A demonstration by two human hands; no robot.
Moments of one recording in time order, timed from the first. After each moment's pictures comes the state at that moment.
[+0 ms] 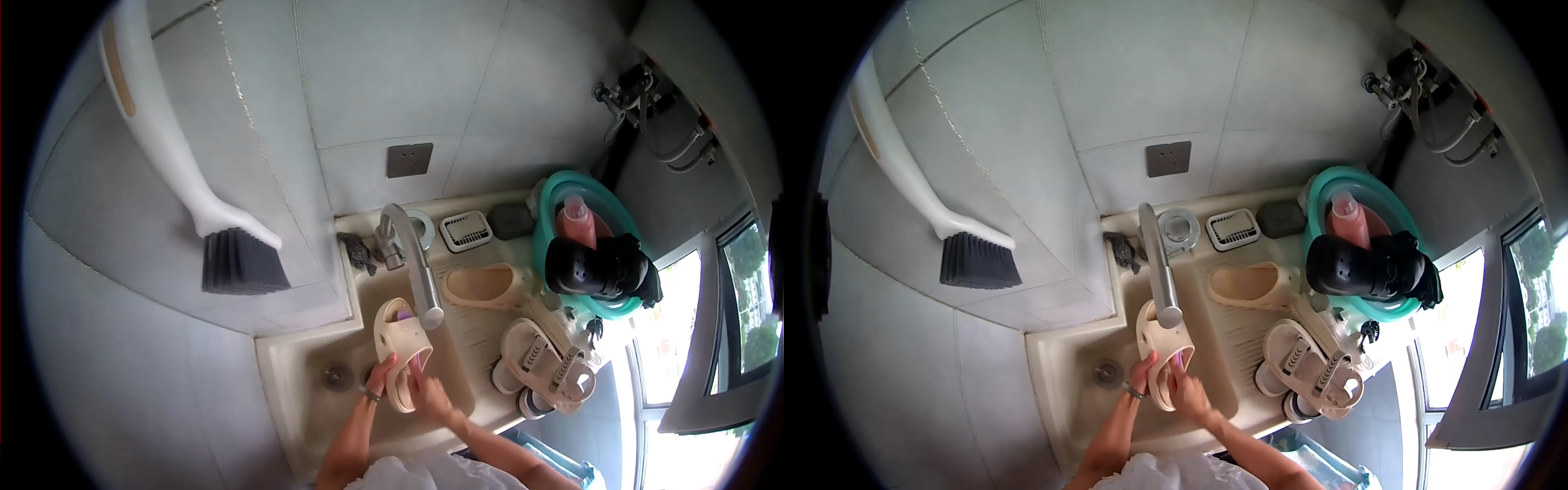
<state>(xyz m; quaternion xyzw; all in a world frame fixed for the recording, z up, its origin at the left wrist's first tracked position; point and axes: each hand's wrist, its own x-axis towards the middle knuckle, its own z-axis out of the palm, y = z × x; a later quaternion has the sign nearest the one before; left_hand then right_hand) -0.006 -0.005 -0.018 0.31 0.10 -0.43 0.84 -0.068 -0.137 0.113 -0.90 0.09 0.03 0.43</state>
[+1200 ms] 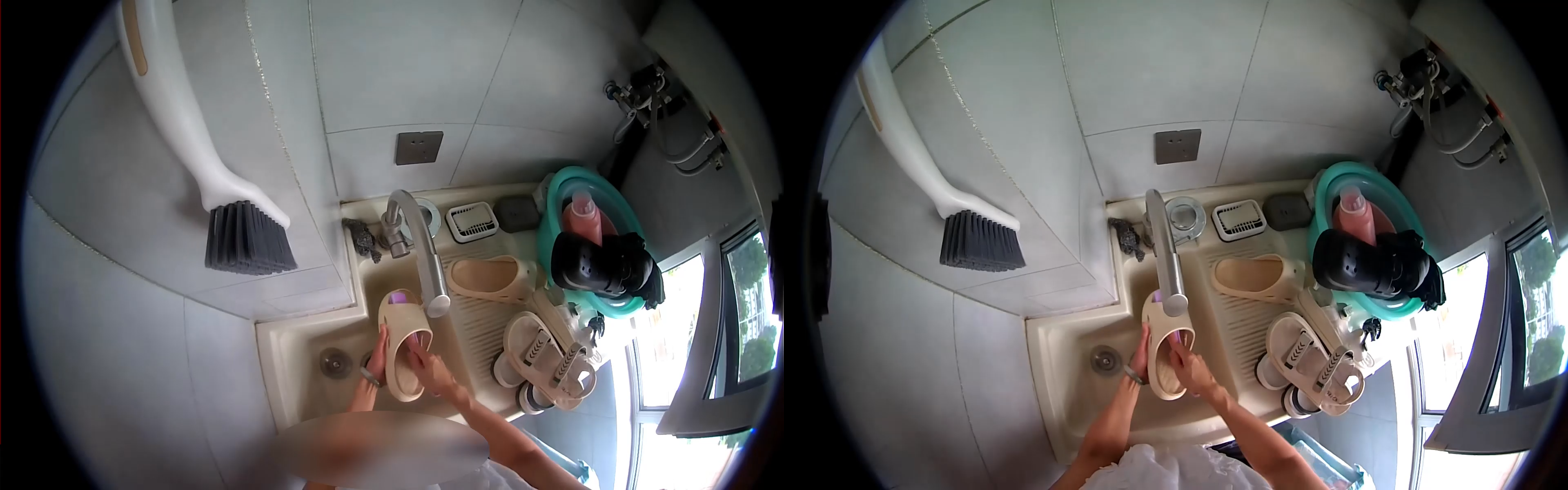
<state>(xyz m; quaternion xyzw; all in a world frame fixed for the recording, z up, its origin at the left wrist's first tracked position) 0.006 -0.023 0.012 0.20 0.08 -0.41 0.89 -0.056 -0.160 0.084 -0.87 0.06 0.10 0.47</state>
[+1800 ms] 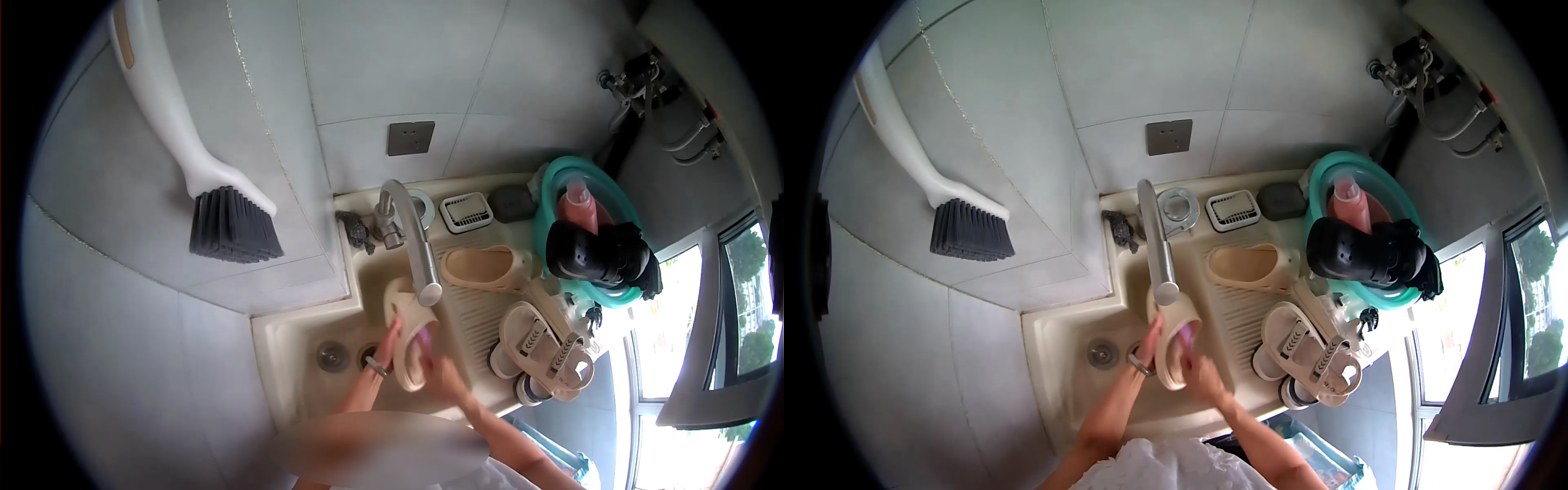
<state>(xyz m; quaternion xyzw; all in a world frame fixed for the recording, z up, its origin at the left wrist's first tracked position) 0.012 -0.044 -0.019 0.30 0.06 -0.39 0.87 -0.082 -0.174 0.090 -0.89 0.10 0.12 0.43</state>
